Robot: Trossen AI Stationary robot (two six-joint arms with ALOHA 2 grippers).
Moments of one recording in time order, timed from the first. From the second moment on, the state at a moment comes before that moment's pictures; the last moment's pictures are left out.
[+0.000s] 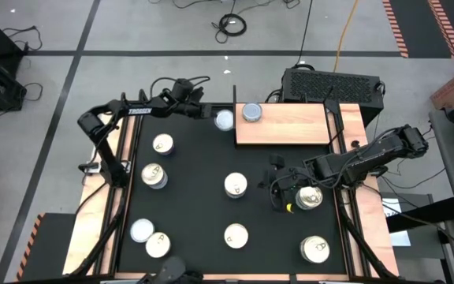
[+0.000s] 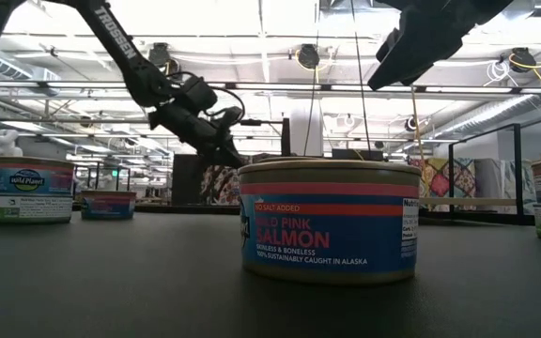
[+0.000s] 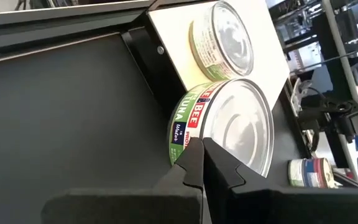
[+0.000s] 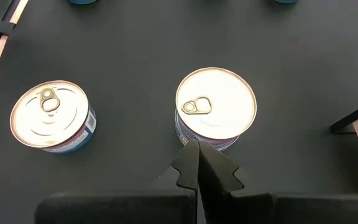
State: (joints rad) left arm 0.79 1.78 1.01 0.12 0.59 -0.62; right arm 0.26 1.29 0.88 -0.35 0.21 0.20
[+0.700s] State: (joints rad) left arm 0.67 1.94 1.21 0.04 0.57 -0.65; right arm 0.26 1.29 0.88 -0.36 0.21 0.19
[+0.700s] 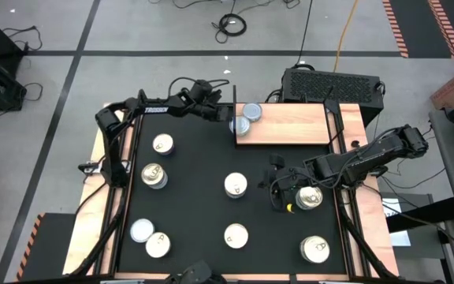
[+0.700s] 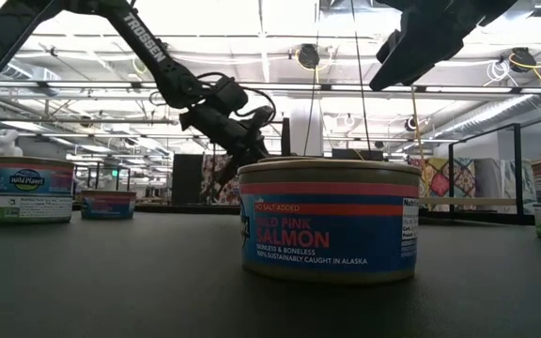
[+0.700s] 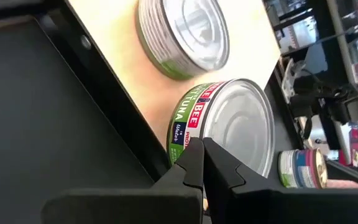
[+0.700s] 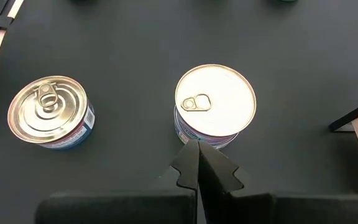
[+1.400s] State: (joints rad) left arm 0.60 1.94 1.21 0.08 0.44 -0.65; right arm 0.26 1.29 0.88 -0.34 0.21 0.19
